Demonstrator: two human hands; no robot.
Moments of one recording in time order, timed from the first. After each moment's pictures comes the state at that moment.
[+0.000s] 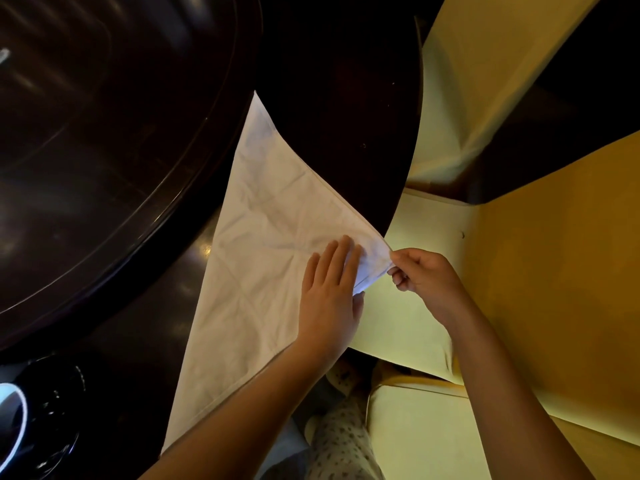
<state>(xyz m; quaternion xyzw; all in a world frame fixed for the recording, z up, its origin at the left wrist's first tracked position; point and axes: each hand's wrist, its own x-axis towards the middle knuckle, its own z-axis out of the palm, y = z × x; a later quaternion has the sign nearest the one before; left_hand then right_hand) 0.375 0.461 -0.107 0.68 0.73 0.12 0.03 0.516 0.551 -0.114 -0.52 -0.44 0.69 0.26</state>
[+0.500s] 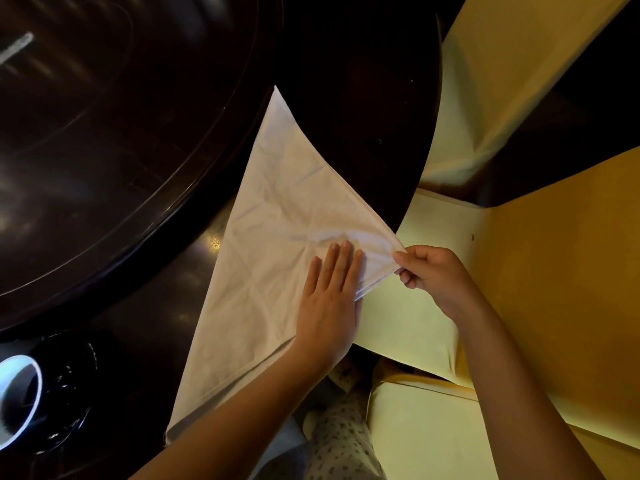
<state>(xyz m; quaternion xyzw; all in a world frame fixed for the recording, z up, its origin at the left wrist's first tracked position) 0.369 0.439 -0.106 0.68 0.73 0.05 0.03 0.514 0.552 -0.107 -0.49 -0.46 0.70 0.22</state>
